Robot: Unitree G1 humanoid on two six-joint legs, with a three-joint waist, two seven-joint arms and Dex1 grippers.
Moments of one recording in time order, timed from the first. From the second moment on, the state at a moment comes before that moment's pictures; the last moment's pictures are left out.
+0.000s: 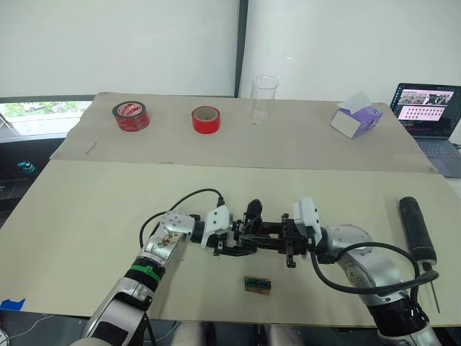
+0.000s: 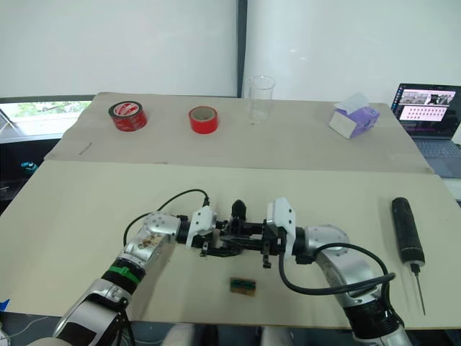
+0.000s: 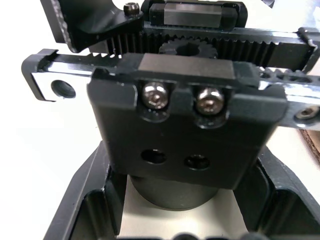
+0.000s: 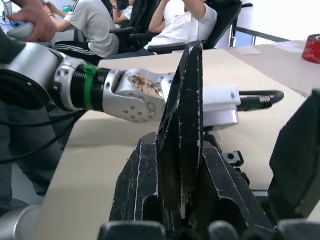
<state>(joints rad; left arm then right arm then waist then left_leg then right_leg) -0.53 0.31 -0.32 0.45 -0.12 -0.11 -1.28 -0.23 -0.50 0.18 -0.26 0.49 0.25 1.08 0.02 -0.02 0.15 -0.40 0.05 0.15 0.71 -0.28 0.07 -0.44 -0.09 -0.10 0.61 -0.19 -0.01</state>
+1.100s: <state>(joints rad) -0.51 0.31 -0.32 0.43 -0.12 -0.10 -1.26 -0.22 -0.48 0.20 -0.20 0.44 0.23 1.10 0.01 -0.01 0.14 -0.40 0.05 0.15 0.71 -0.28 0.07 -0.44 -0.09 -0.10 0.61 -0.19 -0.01</state>
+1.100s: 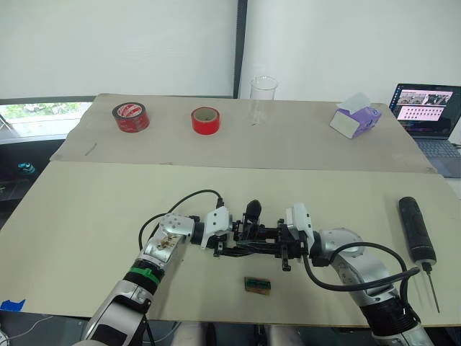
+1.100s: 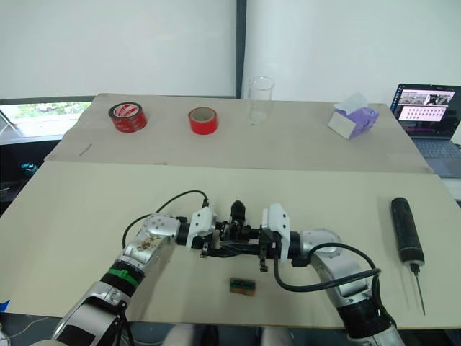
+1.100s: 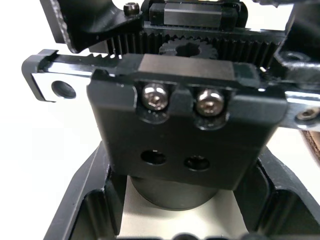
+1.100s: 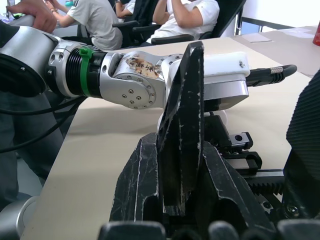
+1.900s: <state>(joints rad) -0.49 0.32 -0.32 0.40 -0.12 -0.09 -1.24 -0.22 -0.52 0.21 -0.25 0.45 0.31 1.04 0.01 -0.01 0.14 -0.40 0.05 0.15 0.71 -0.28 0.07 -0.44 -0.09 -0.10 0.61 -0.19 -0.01</state>
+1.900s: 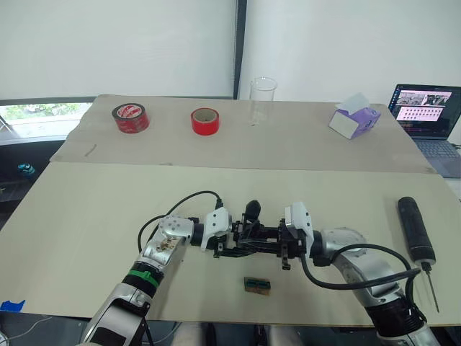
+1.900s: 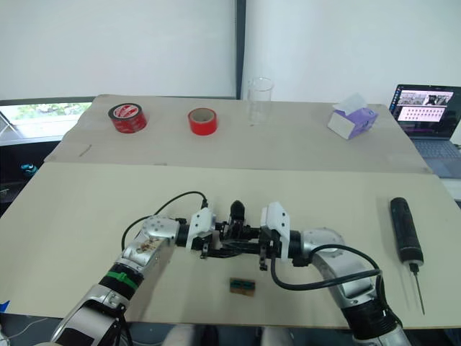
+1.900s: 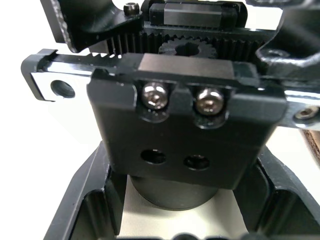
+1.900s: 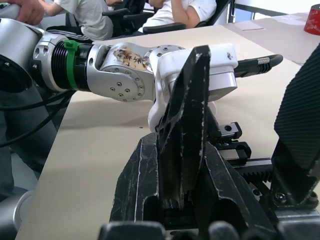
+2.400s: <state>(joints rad) -0.47 0.32 -0.32 0.38 -0.12 -0.09 -1.23 -0.23 -0.58 0.20 -0.30 0.48 0.38 1.06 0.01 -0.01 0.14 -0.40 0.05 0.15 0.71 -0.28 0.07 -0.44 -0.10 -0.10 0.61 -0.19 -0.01</state>
